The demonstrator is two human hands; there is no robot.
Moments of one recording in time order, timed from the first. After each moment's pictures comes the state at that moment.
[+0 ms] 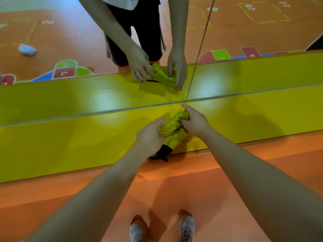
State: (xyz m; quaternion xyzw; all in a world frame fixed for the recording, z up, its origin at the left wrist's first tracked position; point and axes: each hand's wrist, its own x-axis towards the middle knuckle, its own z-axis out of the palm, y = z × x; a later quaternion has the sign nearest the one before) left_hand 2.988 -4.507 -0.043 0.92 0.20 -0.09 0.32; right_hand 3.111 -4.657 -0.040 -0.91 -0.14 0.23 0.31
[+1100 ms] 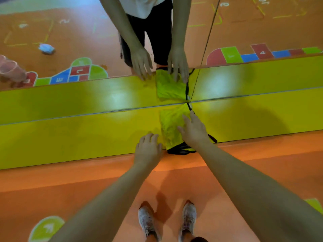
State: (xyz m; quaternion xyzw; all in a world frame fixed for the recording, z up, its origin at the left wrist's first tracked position) left_hand 2.907 -4.516 -0.048 0.96 0.22 -0.04 0.18; right_hand 3.059 -4.661 -0.036 -0.95 -0.22 0.17 0.14
